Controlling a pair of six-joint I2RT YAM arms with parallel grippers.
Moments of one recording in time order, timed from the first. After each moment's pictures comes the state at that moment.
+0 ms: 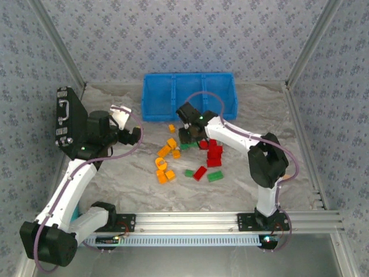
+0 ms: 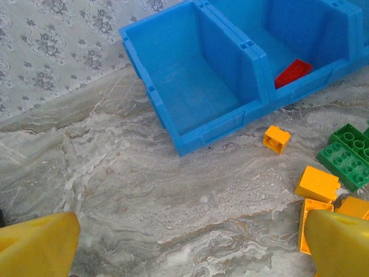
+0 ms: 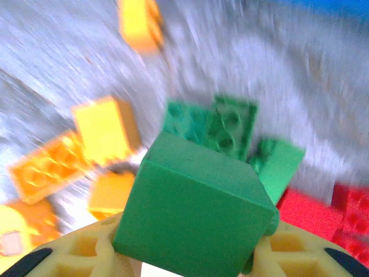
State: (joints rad) left arm -0.24 0.98 0.88 -0.42 0.08 0.23; right arm 0.75 1.88 1.57 -0.77 0.09 0.37
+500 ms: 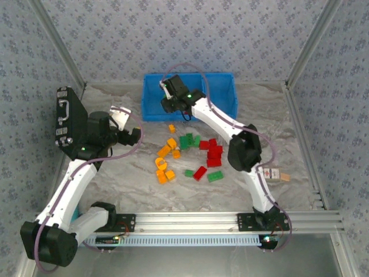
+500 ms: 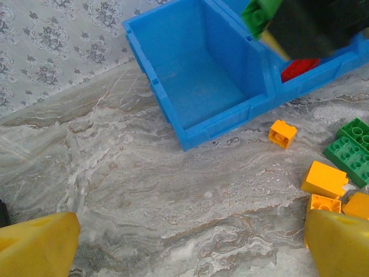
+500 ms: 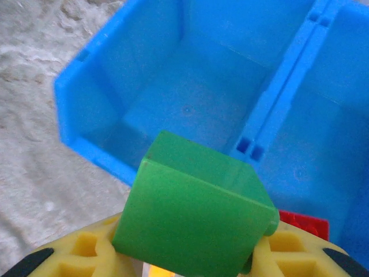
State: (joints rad) left arm -0.23 0.98 0.87 -0.42 0.07 0.23; right arm 0.69 2.29 2.22 -0.69 0.12 0.05
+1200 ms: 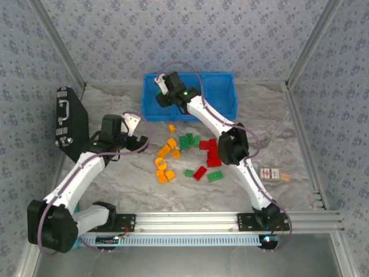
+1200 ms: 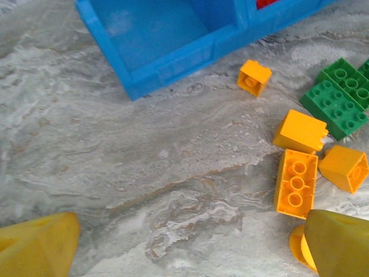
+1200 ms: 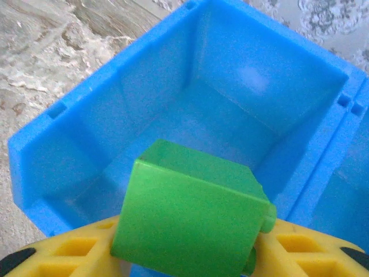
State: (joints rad) left arm -0.29 1.12 0.81 -0.43 0.10 0.18; right arm 0.65 2.51 2.48 -0.63 0.04 -0.11
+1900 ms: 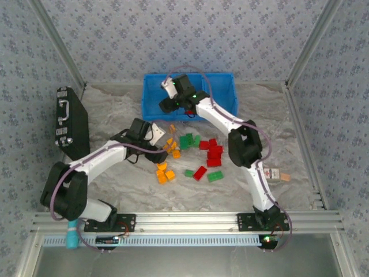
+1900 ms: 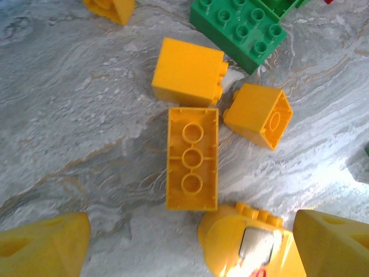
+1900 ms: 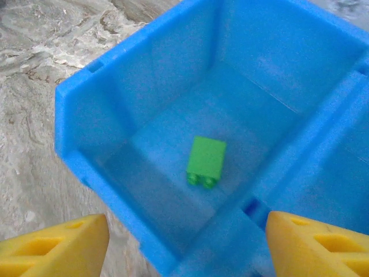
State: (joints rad) left arm -0.50 1.44 0.87 -0.45 0.17 0.18; right arm 0.60 2.23 2.03 -0.44 -0.11 -0.13
